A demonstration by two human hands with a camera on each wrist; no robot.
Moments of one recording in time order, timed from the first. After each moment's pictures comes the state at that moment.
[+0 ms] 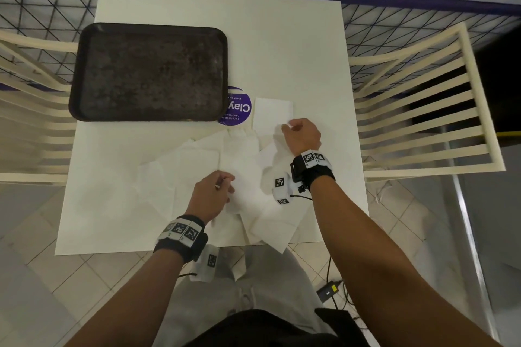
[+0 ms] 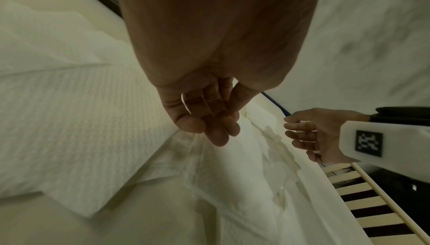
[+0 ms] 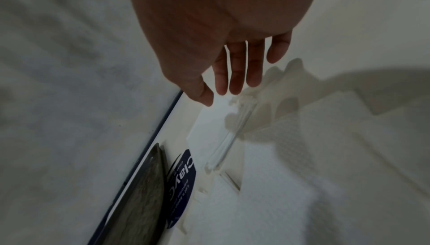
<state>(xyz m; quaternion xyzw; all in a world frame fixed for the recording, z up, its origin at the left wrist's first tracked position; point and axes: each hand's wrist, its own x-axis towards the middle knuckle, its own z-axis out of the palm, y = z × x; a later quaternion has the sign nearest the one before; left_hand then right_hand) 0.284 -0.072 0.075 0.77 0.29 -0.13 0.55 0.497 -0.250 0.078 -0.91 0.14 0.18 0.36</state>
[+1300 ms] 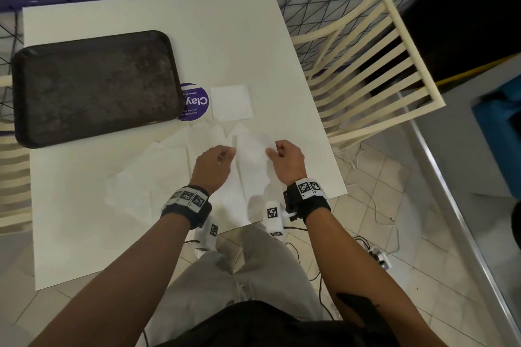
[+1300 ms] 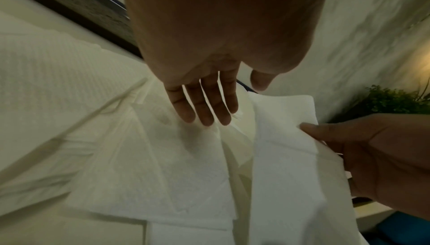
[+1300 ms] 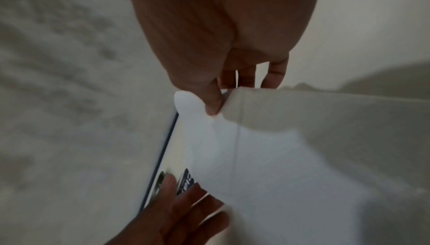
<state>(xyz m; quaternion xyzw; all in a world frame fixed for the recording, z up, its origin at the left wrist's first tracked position) 0.334 -0.118 0.081 0.86 0.15 -0.14 0.48 0.373 -0.326 0.086 -0.86 0.16 0.16 0.46</state>
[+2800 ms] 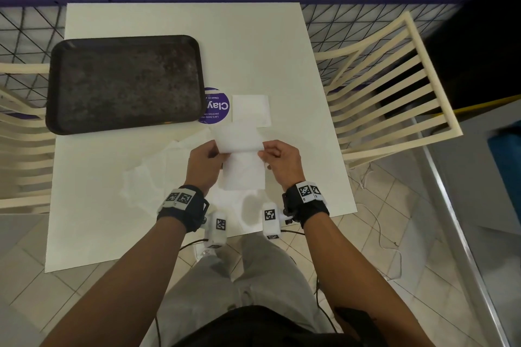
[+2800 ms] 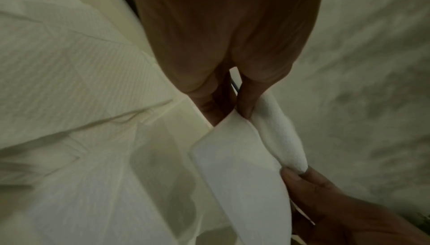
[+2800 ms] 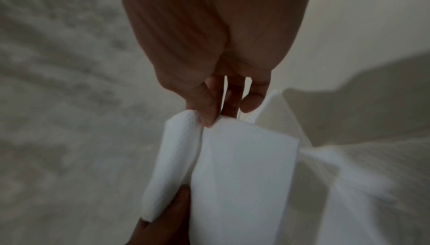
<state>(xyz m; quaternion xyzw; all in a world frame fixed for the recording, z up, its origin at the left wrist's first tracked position) 0.328 -0.081 0.101 0.71 0.25 -0.04 0.66 0.380 -0.277 0.109 -0.76 0.10 0.19 0.61</state>
